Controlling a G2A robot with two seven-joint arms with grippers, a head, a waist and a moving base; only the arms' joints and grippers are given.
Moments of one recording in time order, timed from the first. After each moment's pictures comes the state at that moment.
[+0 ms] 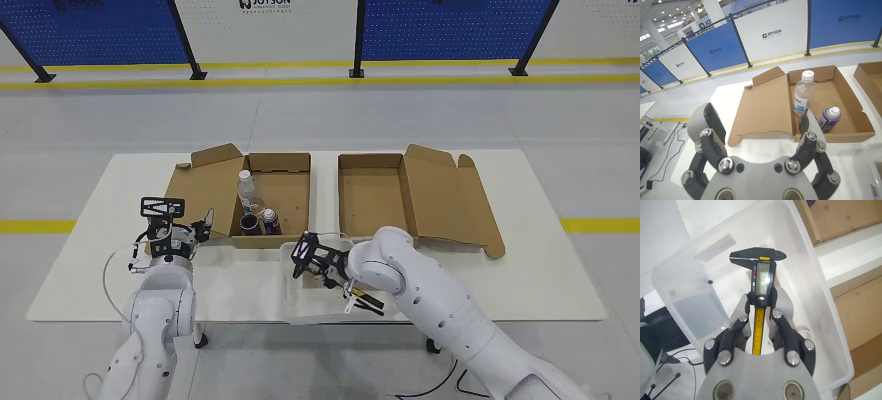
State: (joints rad) left arm 1.52 -1.26 -1.55 -1.88 1.57 0.18 -0.41; right arm -0.85 -1.35 0.73 -1.41 -1.00 -0.41 1.06
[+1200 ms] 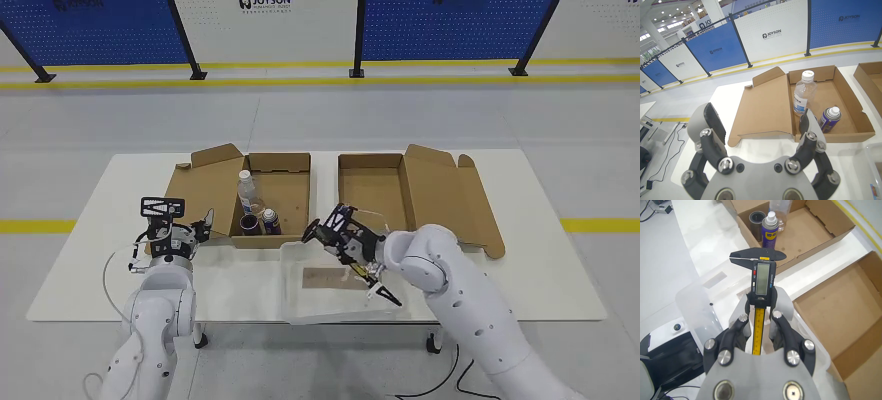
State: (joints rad) left arm 1.52 -1.26 -1.55 -1.88 1.57 0.18 -0.41; right arm -0.96 -1.27 0.97 -1.53 -1.01 -0.46 0.83
